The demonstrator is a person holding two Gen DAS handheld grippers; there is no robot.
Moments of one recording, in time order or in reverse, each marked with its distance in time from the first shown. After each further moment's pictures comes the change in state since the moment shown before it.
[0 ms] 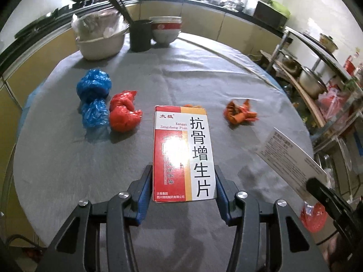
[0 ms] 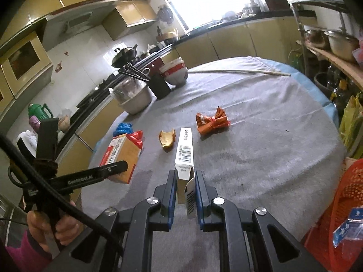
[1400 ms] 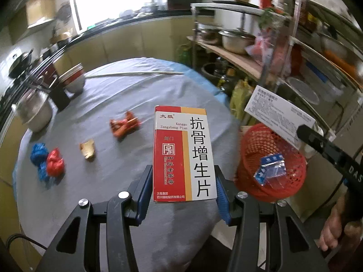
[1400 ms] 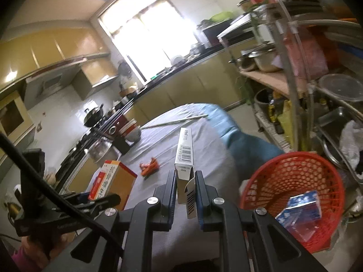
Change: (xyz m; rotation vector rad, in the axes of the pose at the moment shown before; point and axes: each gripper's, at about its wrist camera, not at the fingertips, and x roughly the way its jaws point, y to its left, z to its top) left arm -0.049 -0.210 -0.040 0.465 -0.038 -0.089; right arm -0.176 -0.114 -0.027 0.223 -0.310 -0.167
